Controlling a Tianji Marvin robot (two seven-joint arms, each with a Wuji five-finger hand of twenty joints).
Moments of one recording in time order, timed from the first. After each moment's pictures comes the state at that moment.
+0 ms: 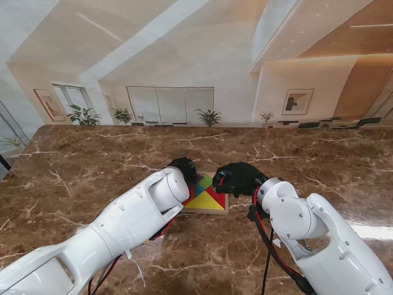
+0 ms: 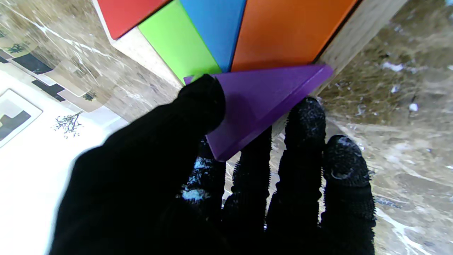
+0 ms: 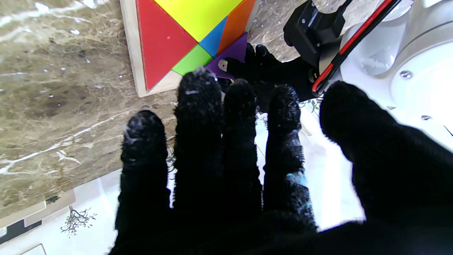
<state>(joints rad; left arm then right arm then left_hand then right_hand) 0.93 -1.44 -0.62 -0.97 0.13 0.58 0.18 -1.54 -1.05 1.20 -1.88 -0.57 0.24 0.35 0.91 -0.70 0.80 -0.15 0.67 0.05 0.88 0.42 0.77 0.18 0.58 0.83 0.81 0.27 0.94 0.80 0.37 0.40 1.34 0.91 0.36 -0.66 1.15 -0.15 0.76 -0.10 0.73 0.34 0.97 0.02 0.72 0.50 1.04 0.04 1.07 0.56 0.49 0.23 1.34 0.72</state>
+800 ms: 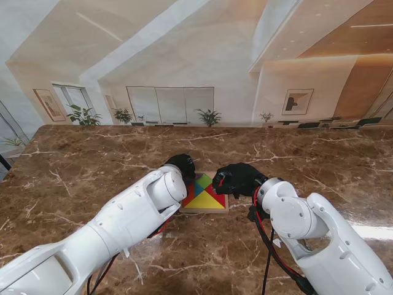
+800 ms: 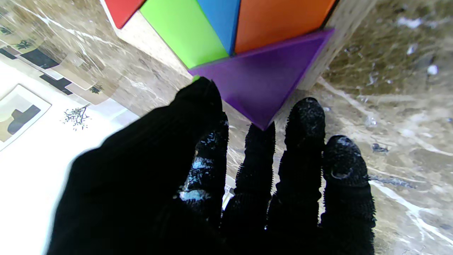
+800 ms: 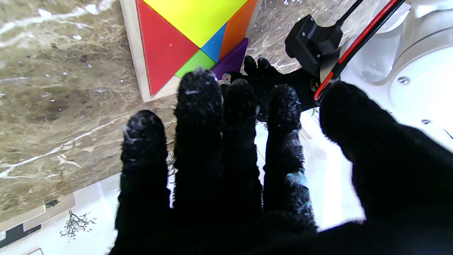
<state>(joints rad) 0.93 -1.43 -0.62 -0.96 0.16 0.53 0.19 -1.53 -1.04 1.20 -1.88 -0.57 0.24 0.37 0.89 -0.67 0.80 -0.15 0.66 0.06 0.86 0.42 0.72 0.23 0.55 0.73 0.79 0.27 0.92 0.77 0.35 0.40 1.33 0.91 0.36 -0.66 1.15 -0.15 0.76 -0.10 0.73 0.34 0.97 0.02 0.72 0.50 1.04 0.04 1.07 0.56 0.49 0.23 1.34 0.72</state>
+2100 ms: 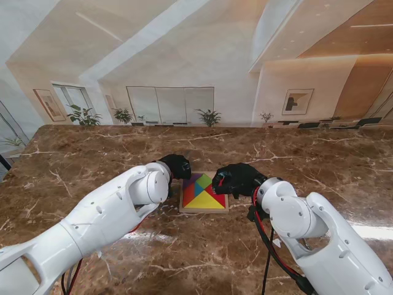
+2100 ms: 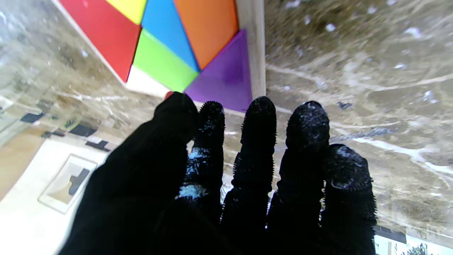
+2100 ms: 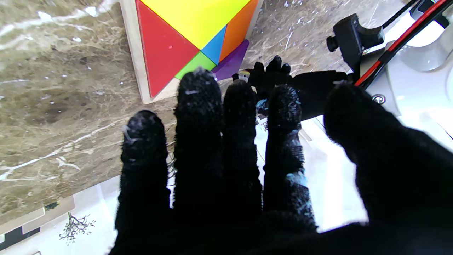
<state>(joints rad) 0.92 -1.25 -0.57 -1.14 0.39 0.42 -0.09 -1.53 -1.04 1.19 -1.87 -0.56 0.24 0.37 0.89 -0.43 0.46 -0.12 0.81 0.00 0.65 0.26 0.94 0.21 0.63 0.95 0.84 0.29 1.03 0.87 0.40 0.41 1.41 1.04 0.33 -0.65 1.14 -0.15 0.76 -0.10 0.73 0.34 0.97 0.02 0.72 0.50 1.04 0.04 1.07 0.56 0.49 0.23 1.34 0.72</state>
